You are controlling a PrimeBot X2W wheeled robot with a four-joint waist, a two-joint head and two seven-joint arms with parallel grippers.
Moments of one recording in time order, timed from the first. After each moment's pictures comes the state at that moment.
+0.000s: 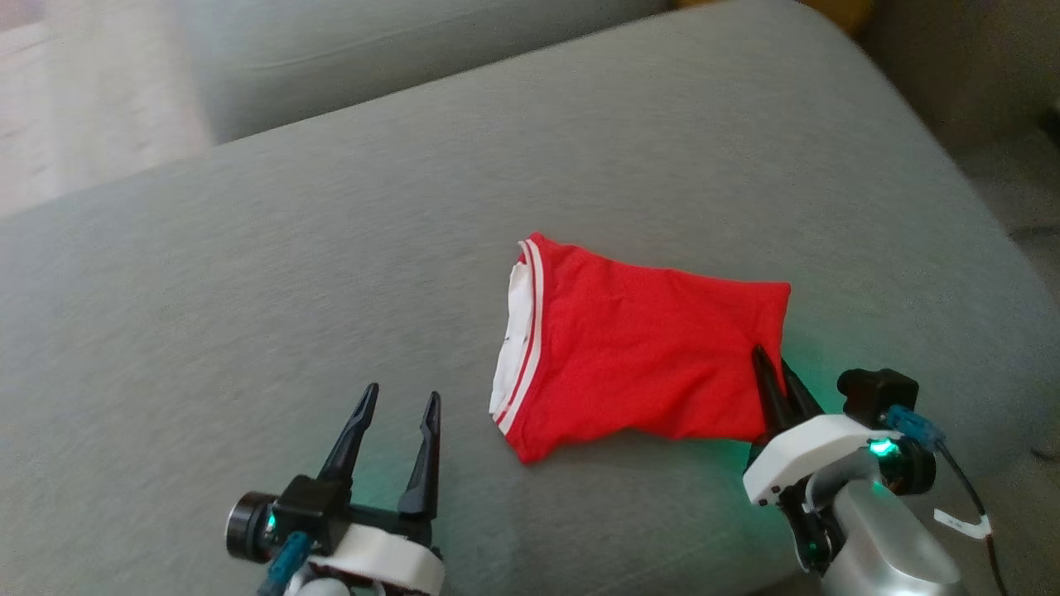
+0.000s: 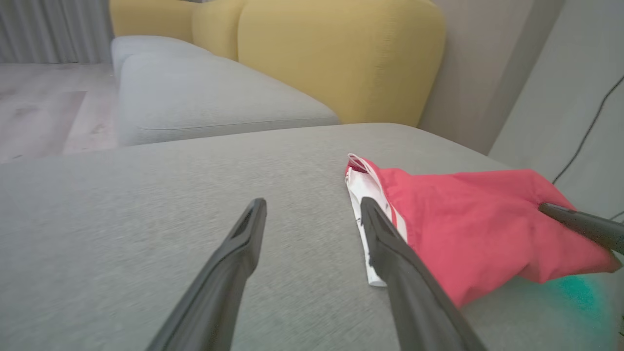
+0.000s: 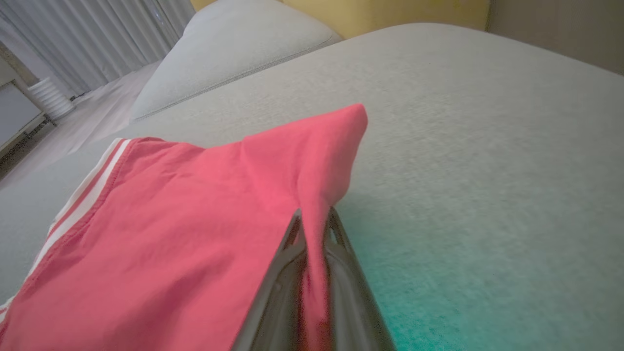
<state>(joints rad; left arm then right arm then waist) -0.06 0.05 -0.31 0.32 -0.20 -0.04 -0.25 -0.33 -0.05 0.19 0.83 0.33 0.13 -0.25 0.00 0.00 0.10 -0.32</state>
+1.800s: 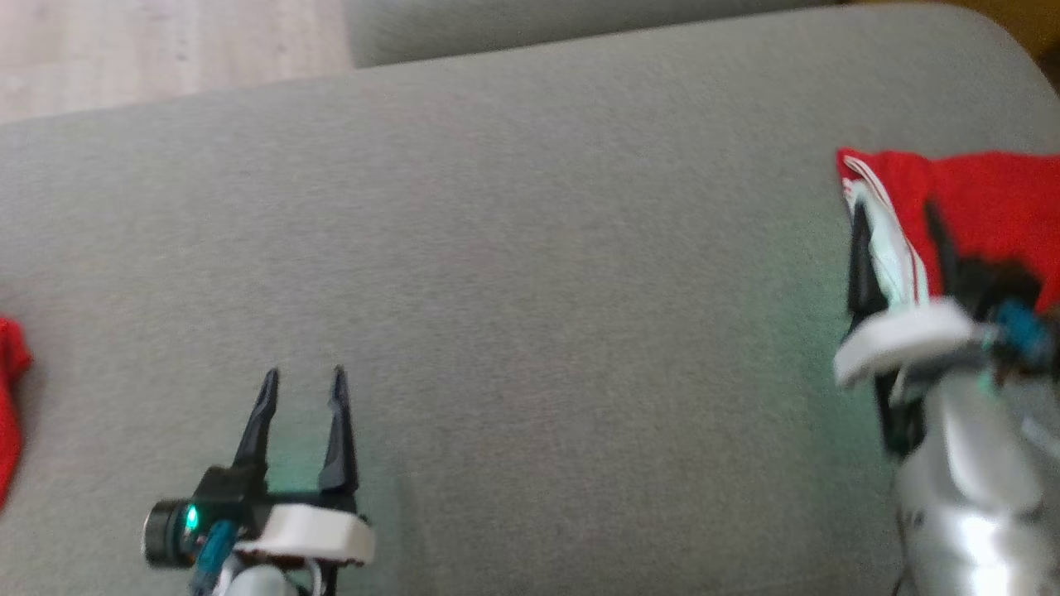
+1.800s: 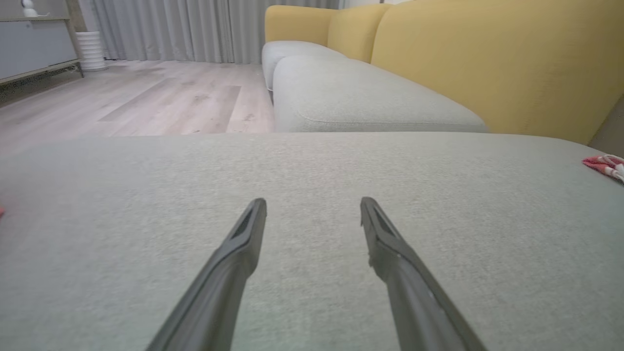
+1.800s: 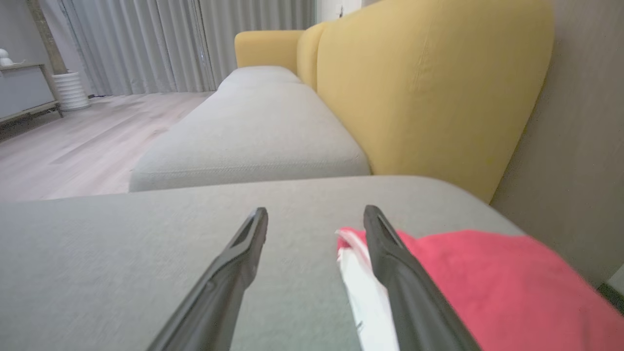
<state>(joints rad) -0.08 0.05 -0.14 0.32 -0.16 0.01 -0.25 -0.49 -0.06 -0.16 0.66 -0.06 0.13 -0.25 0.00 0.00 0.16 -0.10</state>
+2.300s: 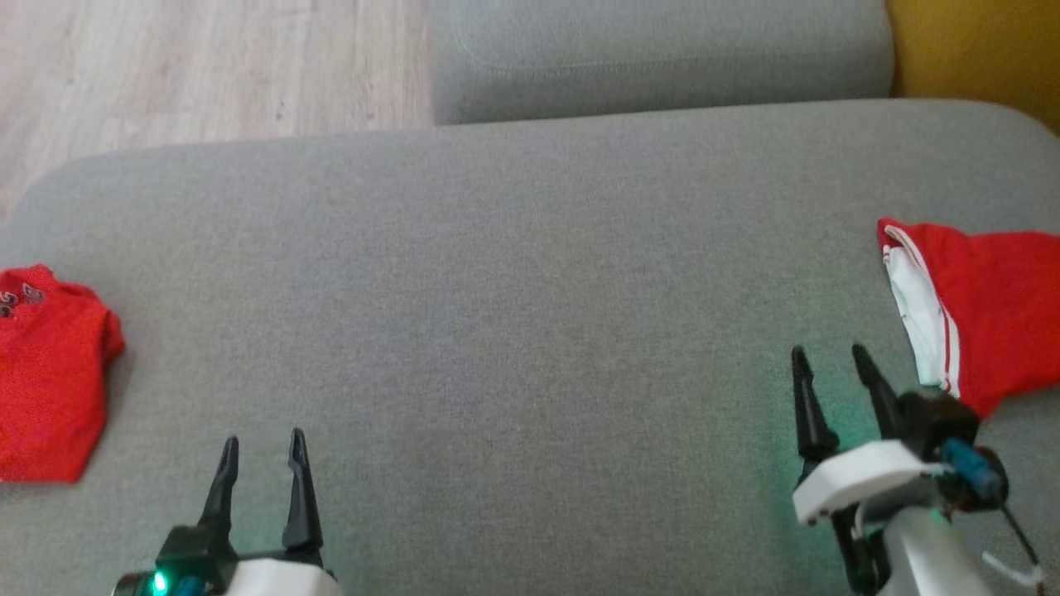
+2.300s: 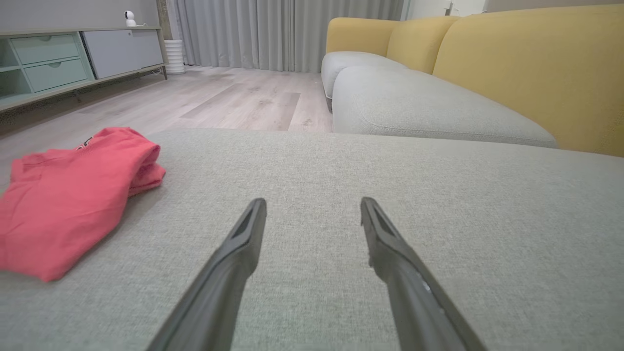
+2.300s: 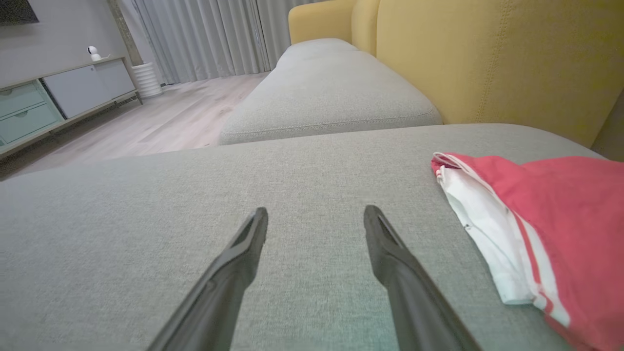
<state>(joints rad) 0.03 0.05 -0.03 0.34 -0.16 0.00 -0.25 -0.18 -0.05 0.00 0.57 0.11 0.13 -0.25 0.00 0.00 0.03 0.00</state>
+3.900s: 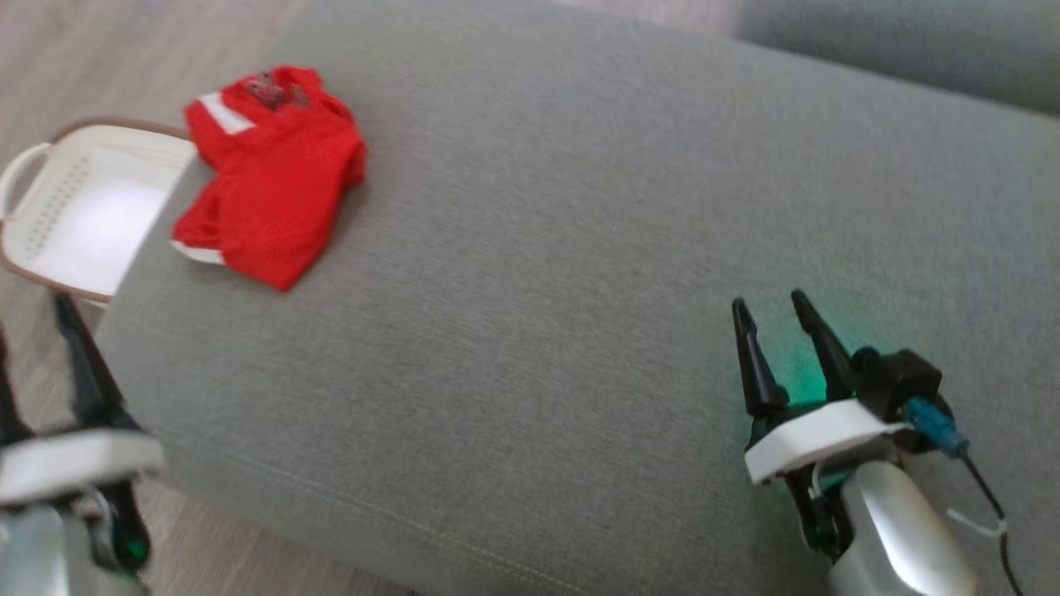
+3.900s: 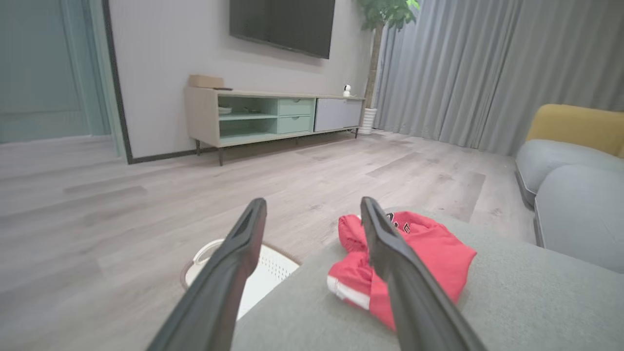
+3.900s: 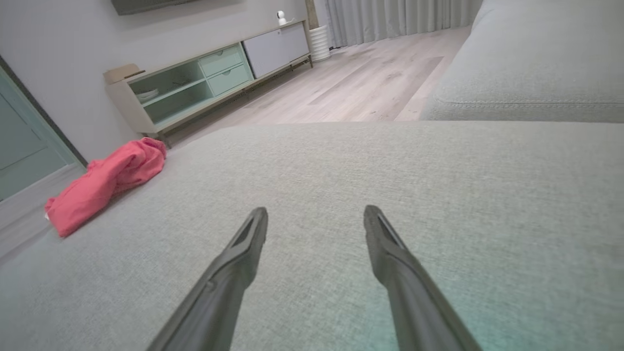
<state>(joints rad) -0.19 0.13 0.27 0.32 -0.28 -0.11 -0.26 -0.22 -0.05 0.17 0.49 0.21 0.13 -0.25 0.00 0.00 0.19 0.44</state>
